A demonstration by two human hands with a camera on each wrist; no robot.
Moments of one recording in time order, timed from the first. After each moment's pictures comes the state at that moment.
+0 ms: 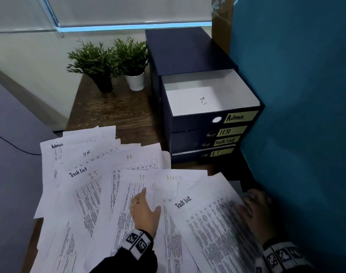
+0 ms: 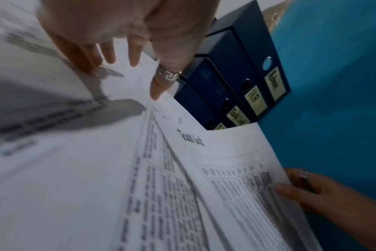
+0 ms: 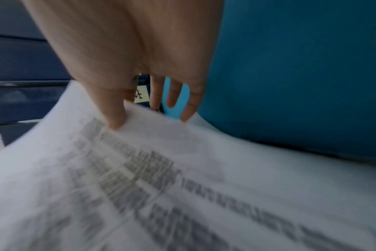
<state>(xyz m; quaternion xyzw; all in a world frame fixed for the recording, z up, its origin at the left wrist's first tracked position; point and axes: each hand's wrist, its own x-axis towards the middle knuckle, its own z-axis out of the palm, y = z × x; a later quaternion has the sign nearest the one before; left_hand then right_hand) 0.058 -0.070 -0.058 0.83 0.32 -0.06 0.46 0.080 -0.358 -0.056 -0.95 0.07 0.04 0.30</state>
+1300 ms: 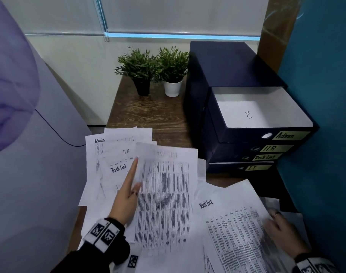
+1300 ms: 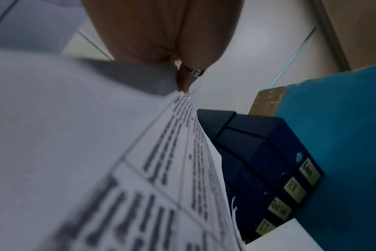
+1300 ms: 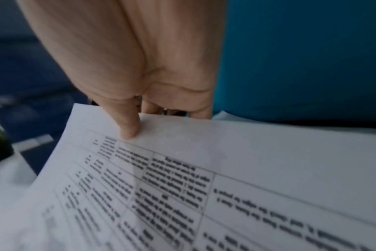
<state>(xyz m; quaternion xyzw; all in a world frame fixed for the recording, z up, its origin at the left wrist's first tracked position) 0.043 0.077 0.028 0.78 0.14 0.05 0.61 0.088 -0.316 -0.033 -0.87 0.11 0.17 0.45</state>
